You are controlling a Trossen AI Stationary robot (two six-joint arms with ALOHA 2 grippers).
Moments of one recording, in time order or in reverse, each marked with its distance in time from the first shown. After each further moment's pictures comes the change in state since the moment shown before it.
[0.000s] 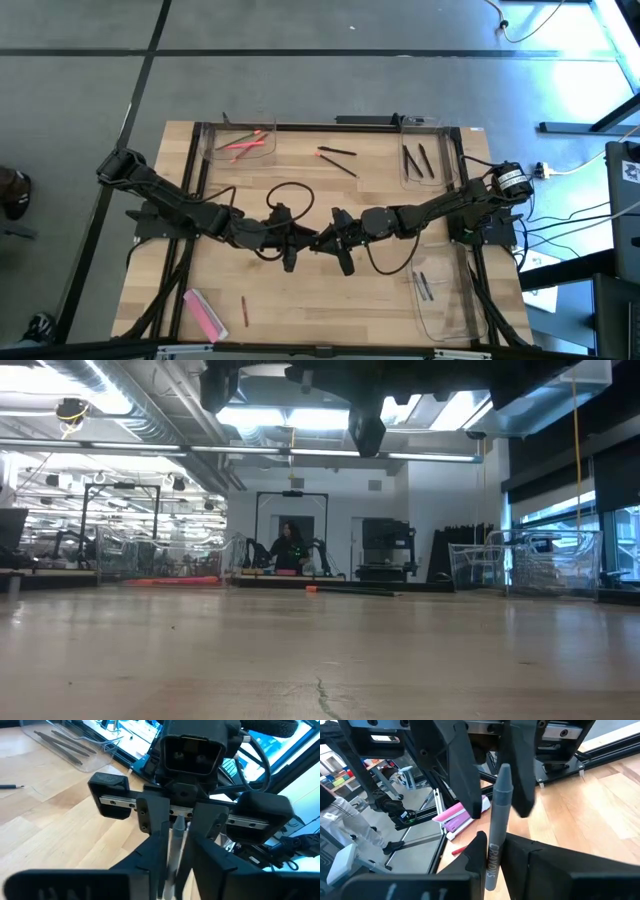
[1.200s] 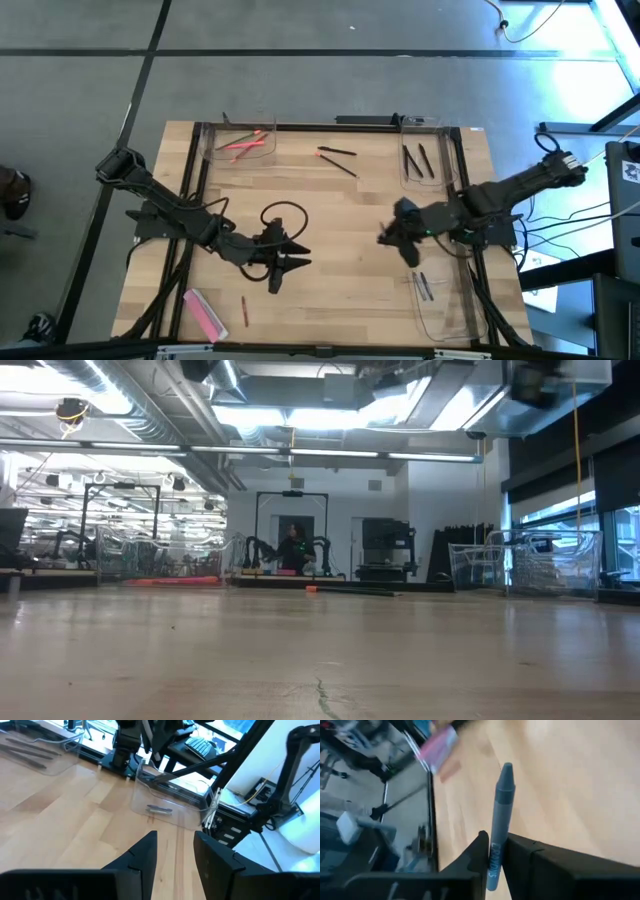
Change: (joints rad) left arm -0.130 -0.016 0.000 0.005 0.003 0.134; right arm 0.174 -0.640 0.000 -1.082 0.152 0.357
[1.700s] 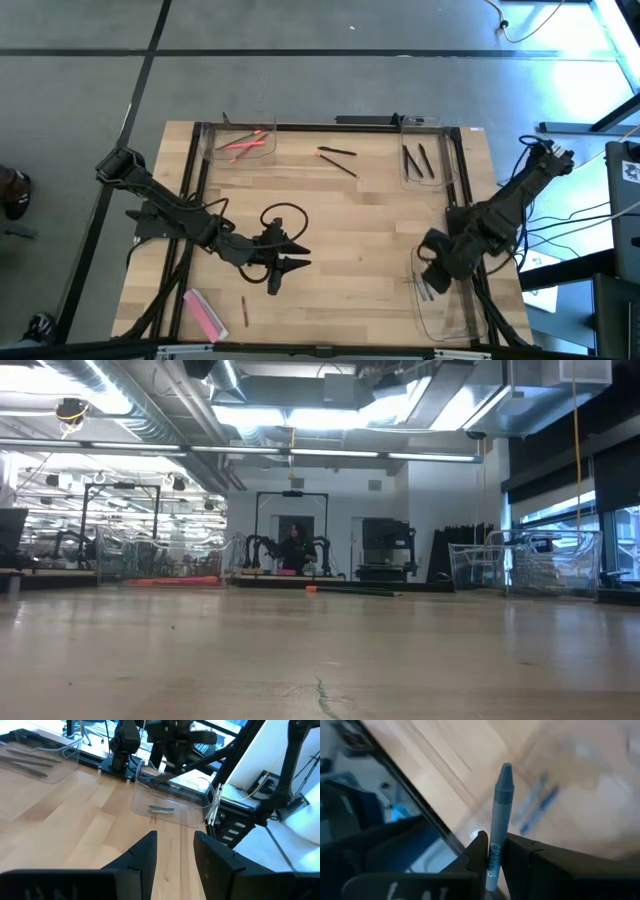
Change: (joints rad) left arm -0.004 0.000 0.000 0.000 0.000 0.066; right arm 0.379 0.026 0.000 -0.459 -0.184 0.788
